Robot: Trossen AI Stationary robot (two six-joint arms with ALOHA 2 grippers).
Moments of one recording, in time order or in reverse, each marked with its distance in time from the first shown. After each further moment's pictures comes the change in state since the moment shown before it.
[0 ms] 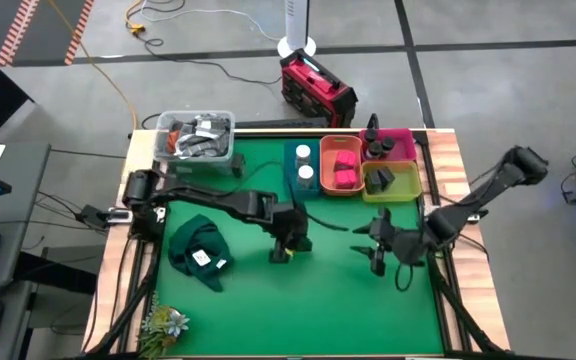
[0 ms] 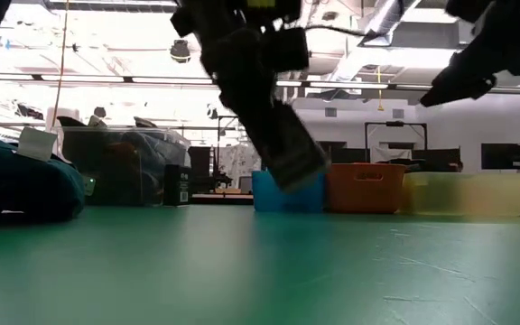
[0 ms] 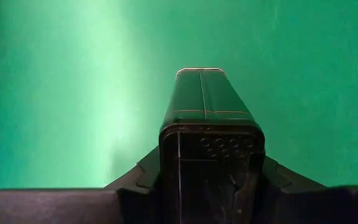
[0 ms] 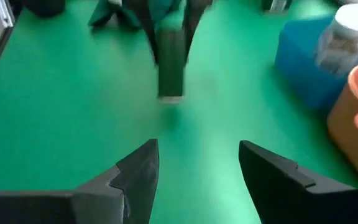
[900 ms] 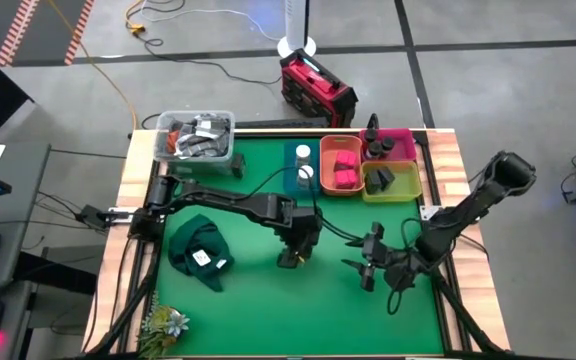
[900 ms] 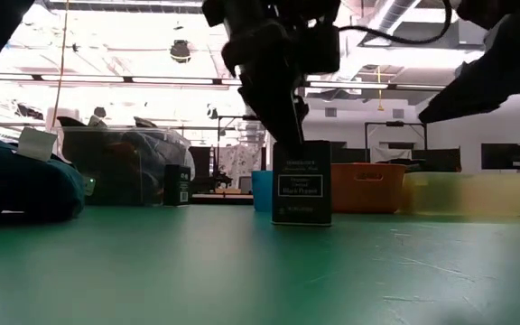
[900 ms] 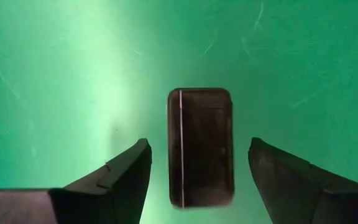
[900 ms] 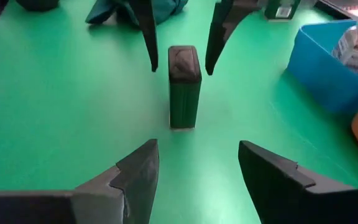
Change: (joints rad) left arm -0.019 0.165 0.280 -0.225 0.008 0.067; right arm 0.116 0.283 0.001 0.223 0.180 0.058
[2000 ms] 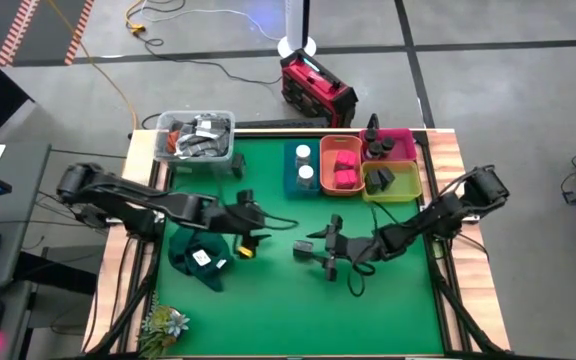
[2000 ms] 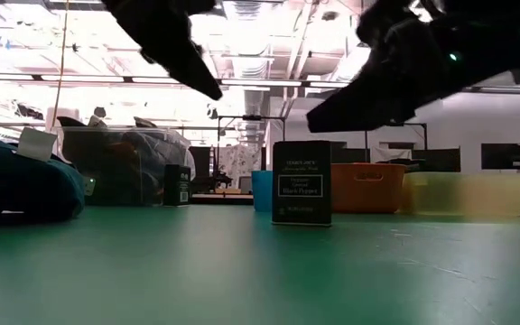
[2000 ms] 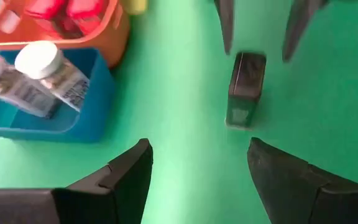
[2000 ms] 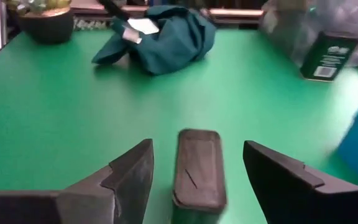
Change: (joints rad) left arm -0.107 -0.697 -0.736 0.444 -0.428 -0.188; right arm -0.320 0.351 0.061 0.665 -0.299 -0.469
